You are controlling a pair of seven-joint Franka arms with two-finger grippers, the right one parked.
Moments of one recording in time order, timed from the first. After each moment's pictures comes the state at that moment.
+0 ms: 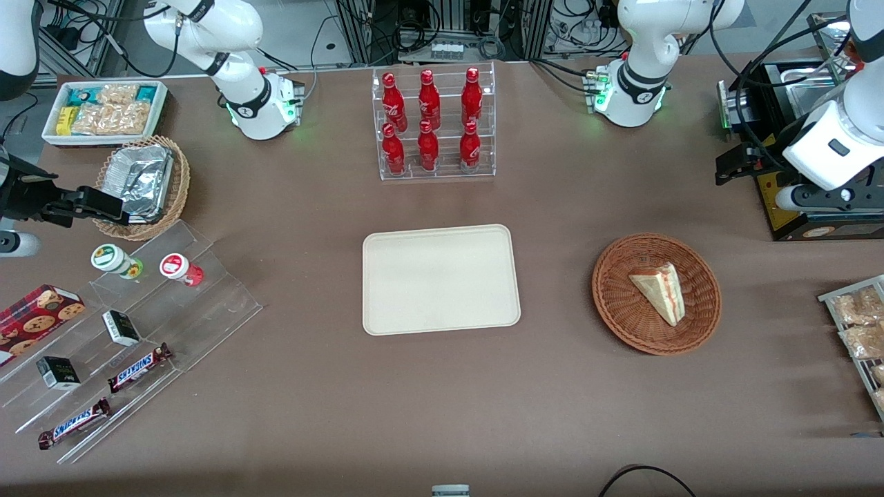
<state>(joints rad) -0.04 -0.01 -0.04 -1.58 -0.02 1.40 -0.04</state>
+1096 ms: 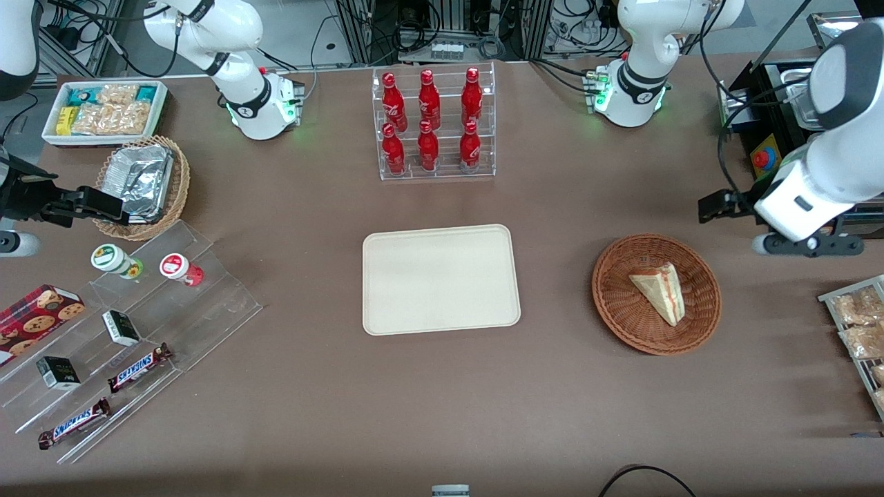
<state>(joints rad) -0.04 0.09 -0.04 -1.67 -0.02 1.59 -0.04</state>
